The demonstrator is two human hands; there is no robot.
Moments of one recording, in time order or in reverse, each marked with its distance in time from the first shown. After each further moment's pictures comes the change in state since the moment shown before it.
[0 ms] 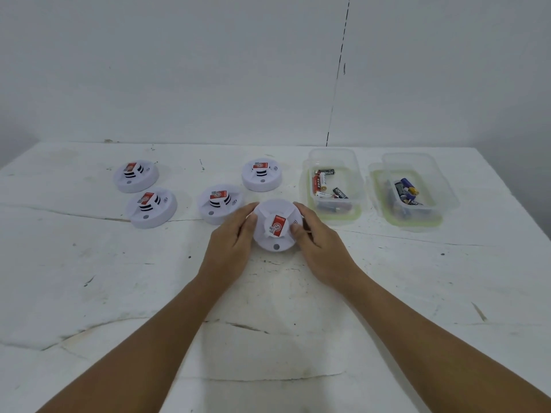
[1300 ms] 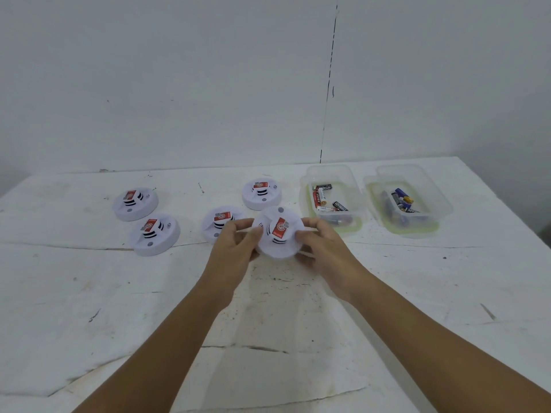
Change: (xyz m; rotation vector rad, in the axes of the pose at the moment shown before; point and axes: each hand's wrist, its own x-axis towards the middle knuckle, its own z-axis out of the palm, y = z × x) left_hand 0.013 0.022 -0.023 -0.451 -0.096 -0.296; right_hand 0.011 -0.036 0.007 0.681 0.079 0.381
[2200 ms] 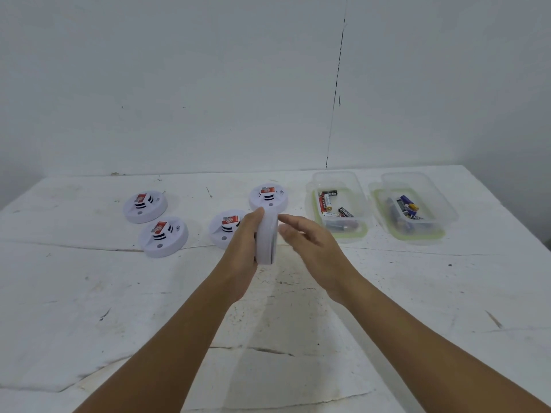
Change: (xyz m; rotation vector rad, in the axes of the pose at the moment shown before) left_hand 0.005 0.016 0.010 -0.182 -0.061 -0.050; right_hand -0.021 -0.017 0.025 -0.337 -0.084 -0.280
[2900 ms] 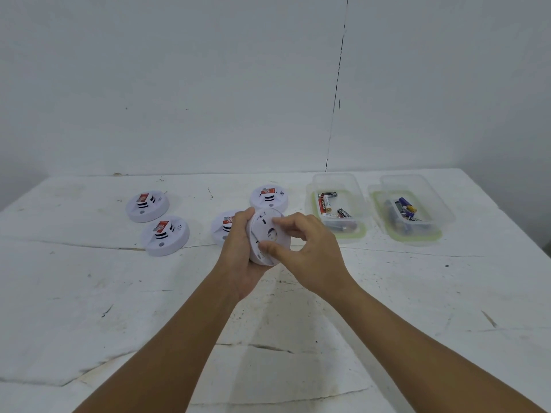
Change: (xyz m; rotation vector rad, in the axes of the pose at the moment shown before) left_hand -0.001 0.002 0.000 -0.429 -0.044 -0.211; right_hand -0.002 0.006 0.010 -0.300 0.200 -0.293
